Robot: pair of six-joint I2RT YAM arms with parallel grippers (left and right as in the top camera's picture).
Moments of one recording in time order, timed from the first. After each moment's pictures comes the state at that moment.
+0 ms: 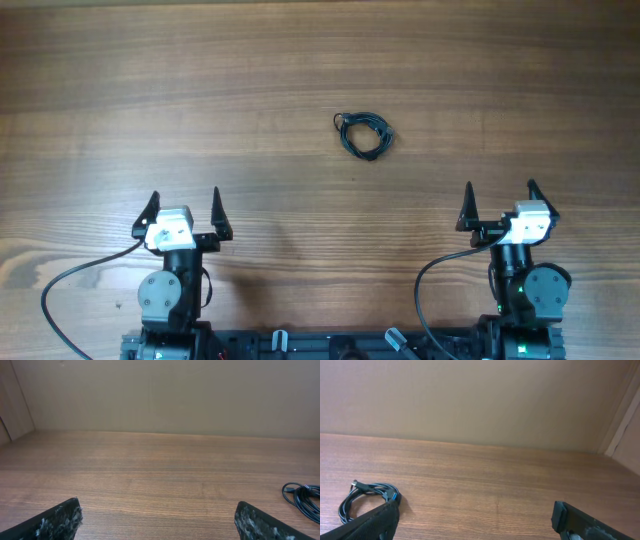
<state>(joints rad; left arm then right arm) -0.07 0.01 0.01 -0.06 -0.14 -0.02 -0.06 0.02 0.01 -0.01 -0.05 -0.08</state>
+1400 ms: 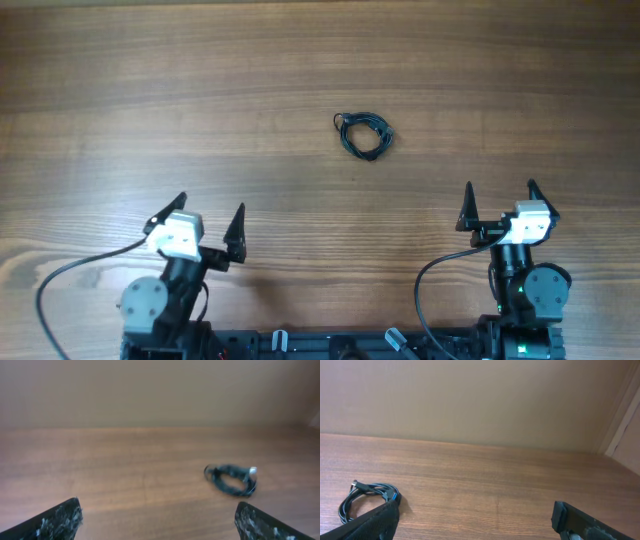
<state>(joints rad) -0.07 0.01 0.26 -0.37 0.16 -0.06 -0.06 0.02 0.01 -0.01 -0.05 -0.08</state>
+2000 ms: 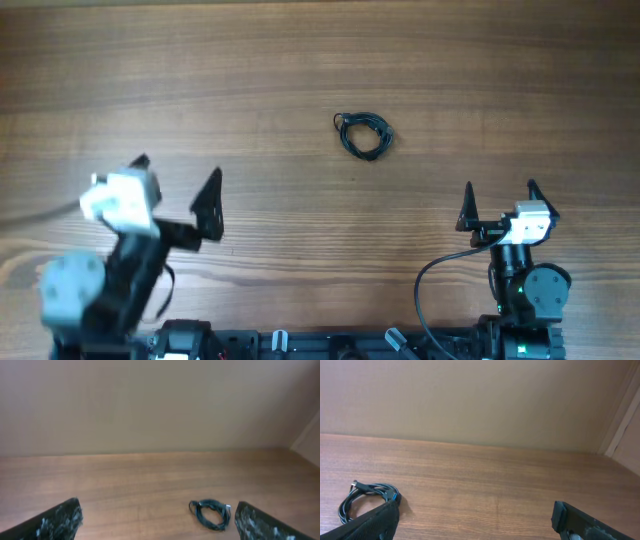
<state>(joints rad) -0.07 0.54 0.95 -0.61 0.17 -0.08 -0.06 0.02 0.01 0.00 -0.05 -0.08</state>
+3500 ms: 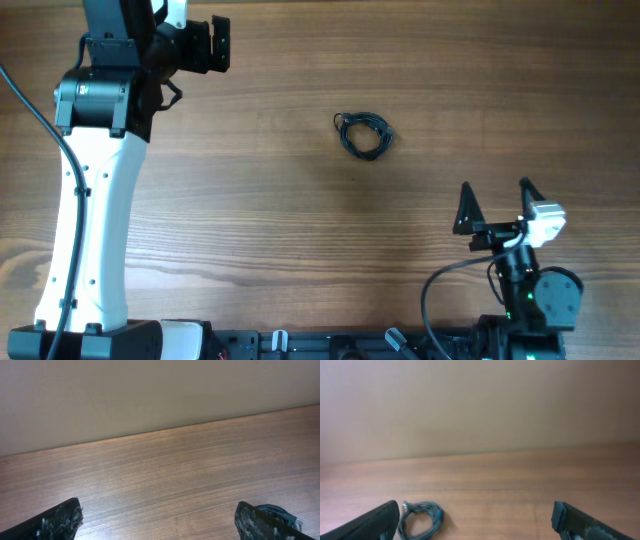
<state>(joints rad) -0.08 1.54 1.72 -0.76 0.07 0.10 -0.06 0.02 0.15 -0.12 -0.16 0.14</state>
